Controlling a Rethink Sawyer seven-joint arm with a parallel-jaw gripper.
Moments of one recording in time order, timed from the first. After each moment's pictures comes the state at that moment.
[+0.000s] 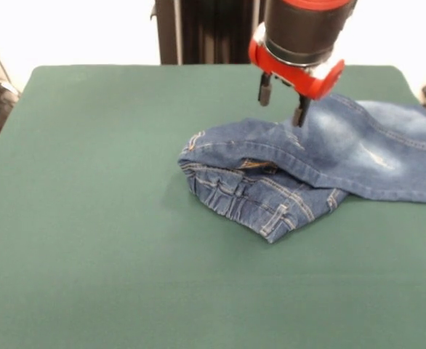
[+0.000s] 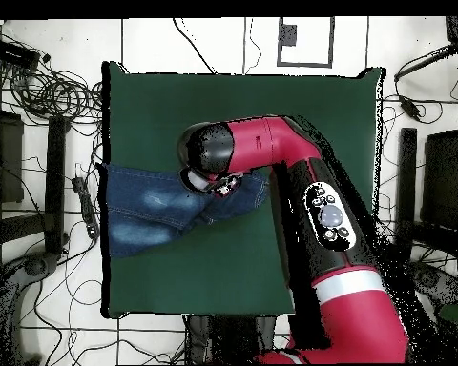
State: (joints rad) arm -0.33 -0.56 0.43 1.37 -0.45 1.14 2.68
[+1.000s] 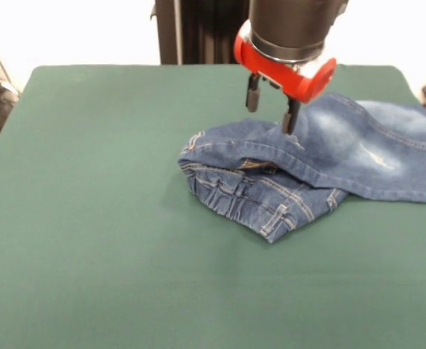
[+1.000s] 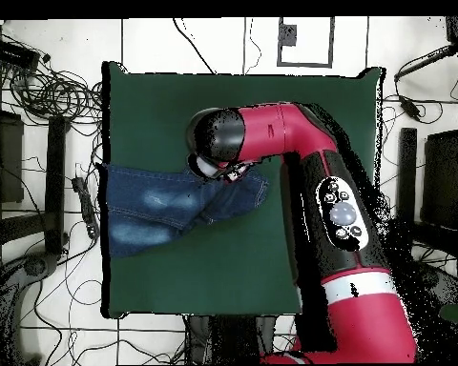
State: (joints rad) arm -0.34 -0.57 0.43 1.29 -0.46 1.14 2.68
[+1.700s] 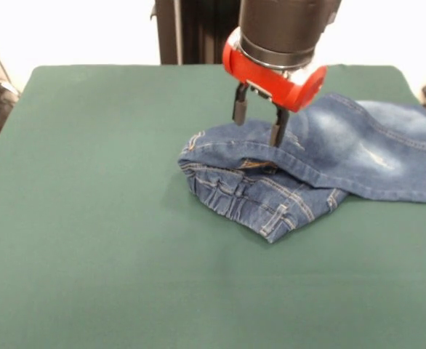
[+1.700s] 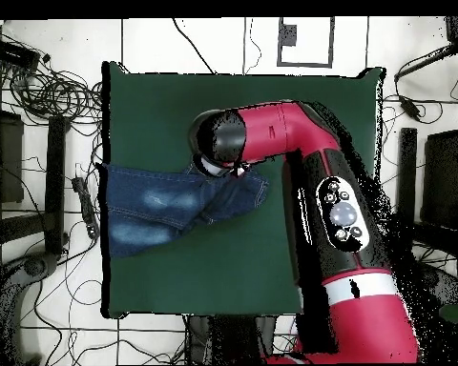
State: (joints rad) arm -0.34 -0.57 0.43 1.29 -0.53 1.07 2.68
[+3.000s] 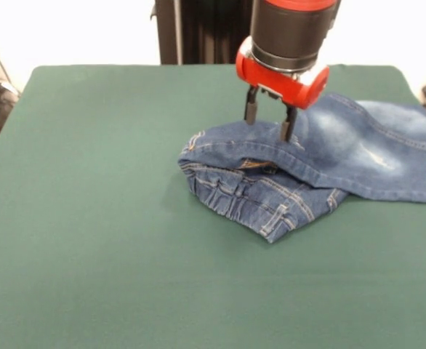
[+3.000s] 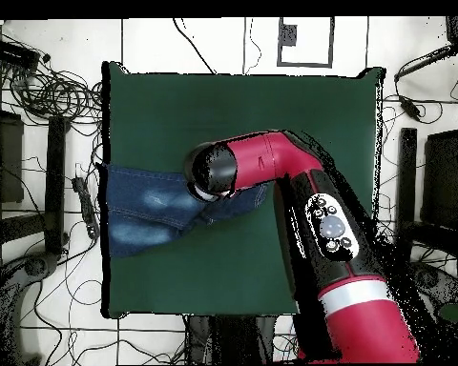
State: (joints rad) arm -0.35 -0.59 0.43 1.46 -0.54 0.93 2.68
